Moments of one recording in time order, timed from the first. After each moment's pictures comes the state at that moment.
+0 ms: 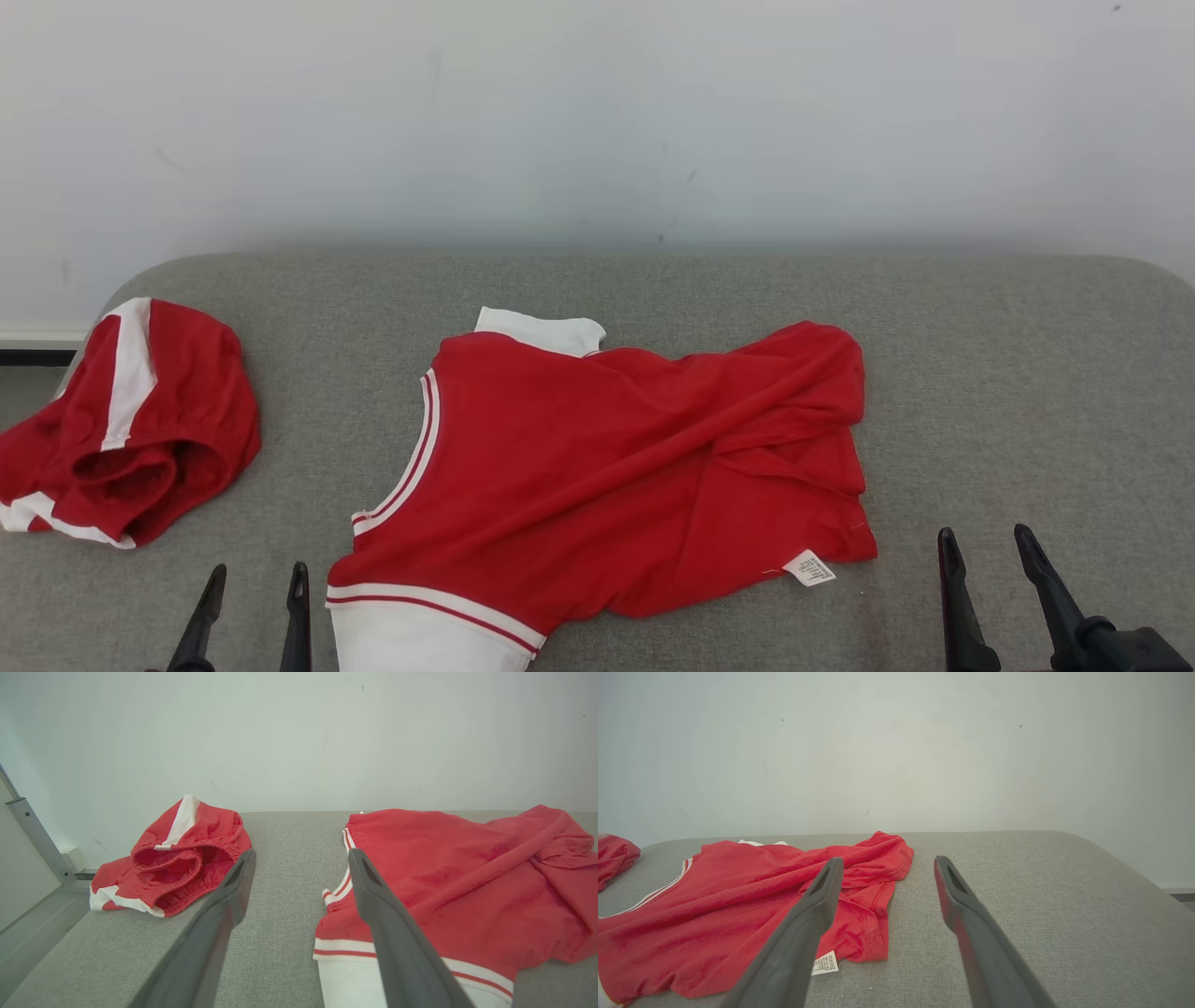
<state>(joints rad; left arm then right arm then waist) 0.05 0.13 0.06 0.17 -0.12 -0.13 -0.26 0.14 -0.06 -0.05 0.01 0.11 0.13 -0.18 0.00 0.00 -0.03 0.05</state>
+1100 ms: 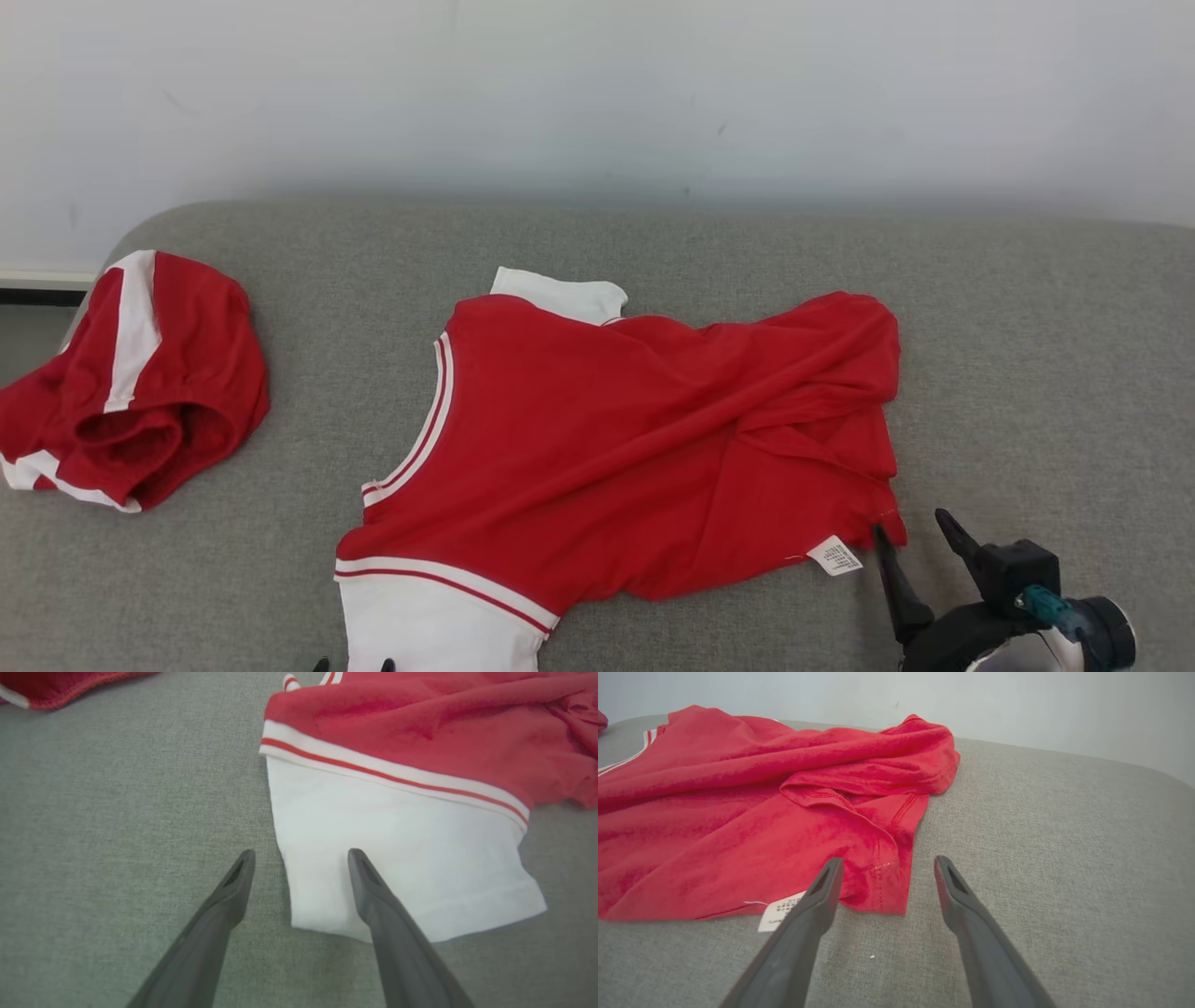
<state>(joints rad) -0.05 0.18 -0.20 0.59 -0.33 -0.13 -0.26 -0.16 -0.18 0.12 0.53 0.14 0.13 -0.18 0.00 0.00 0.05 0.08</state>
